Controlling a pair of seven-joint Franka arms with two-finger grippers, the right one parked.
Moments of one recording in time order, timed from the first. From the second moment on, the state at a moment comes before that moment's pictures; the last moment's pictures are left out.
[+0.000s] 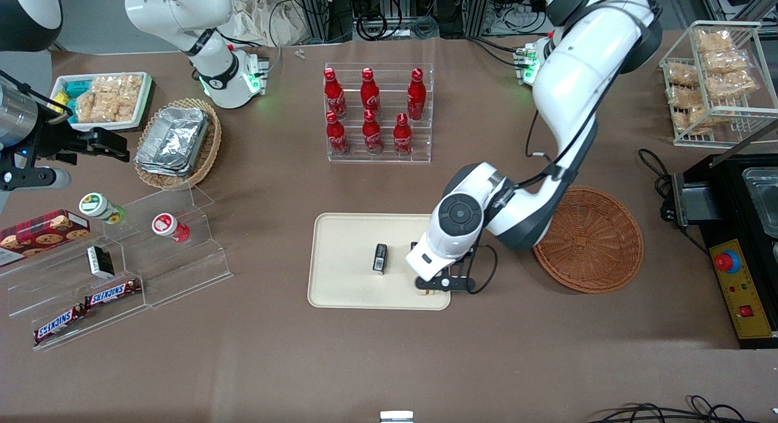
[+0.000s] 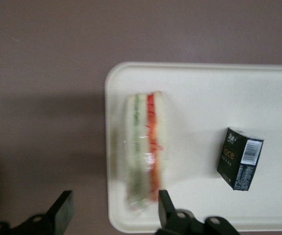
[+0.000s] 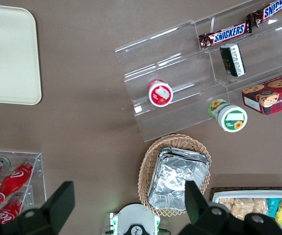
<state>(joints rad) -0.26 0.78 -0.44 -1.23 0.25 1.93 -0.69</state>
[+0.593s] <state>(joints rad) -0.03 0.40 -0.28 -1.32 0.09 1.64 -0.41</state>
